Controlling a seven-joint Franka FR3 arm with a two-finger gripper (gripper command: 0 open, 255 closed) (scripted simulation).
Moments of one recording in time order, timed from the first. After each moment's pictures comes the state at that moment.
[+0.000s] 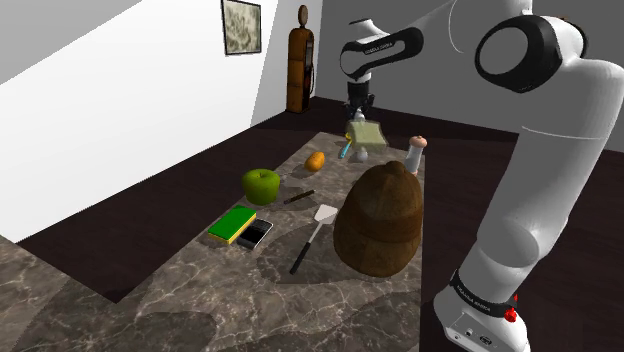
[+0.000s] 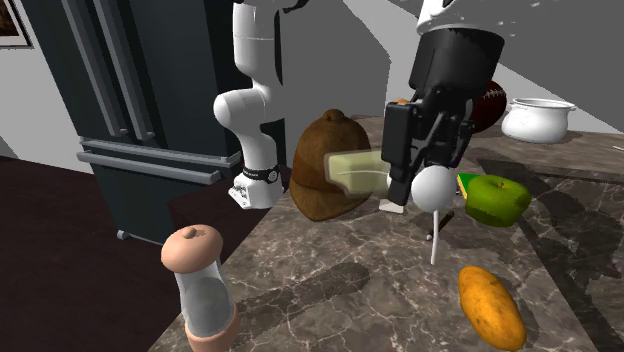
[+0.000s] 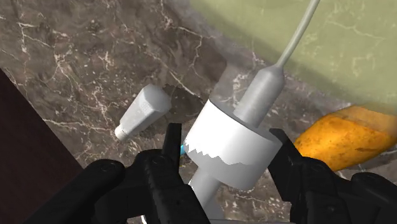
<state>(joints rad) -0.13 0.14 -0.14 -1.74 -0.25 1.92 0.07</state>
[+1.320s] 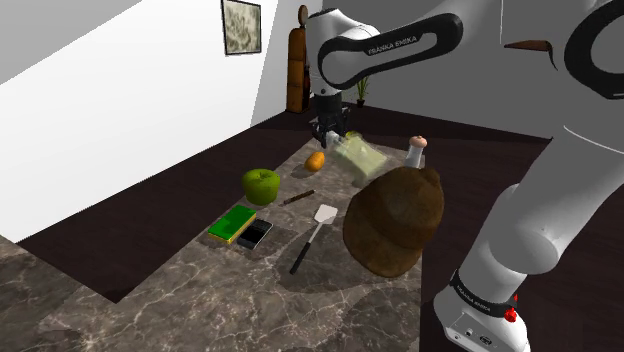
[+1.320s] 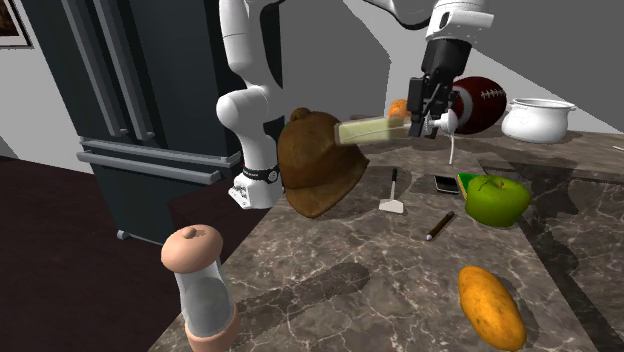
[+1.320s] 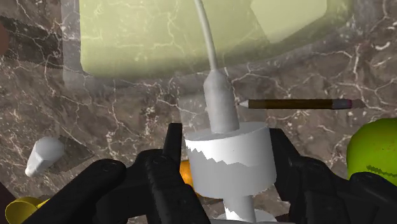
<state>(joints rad) 0.09 -0.13 0.09 -2.04 -0.25 1.84 0.52</state>
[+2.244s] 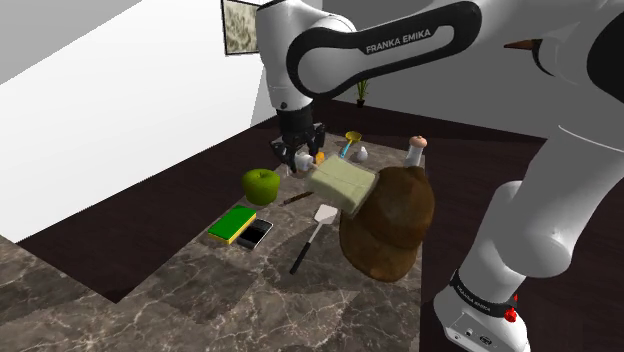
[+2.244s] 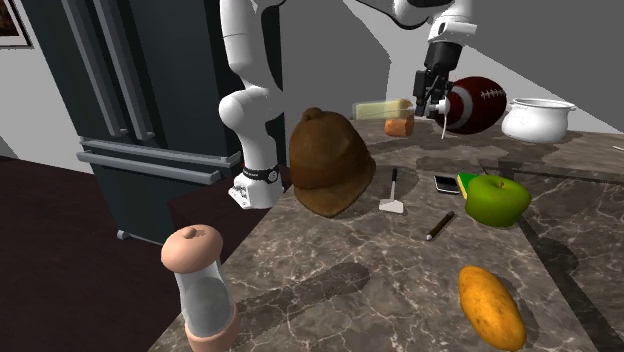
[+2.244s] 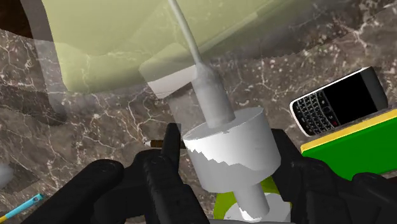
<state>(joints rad) 0.25 -0.10 0.28 -1.98 -0.19 1.74 0.83</state>
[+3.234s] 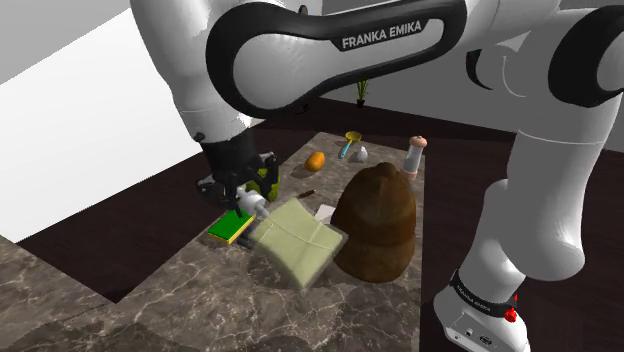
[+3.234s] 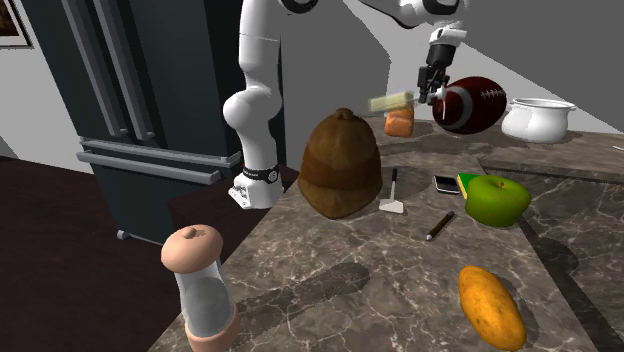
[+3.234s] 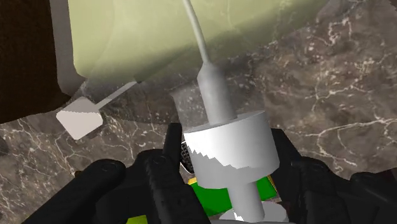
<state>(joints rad) 0.45 0.18 0.47 -1.66 -0.22 1.59 1.21</state>
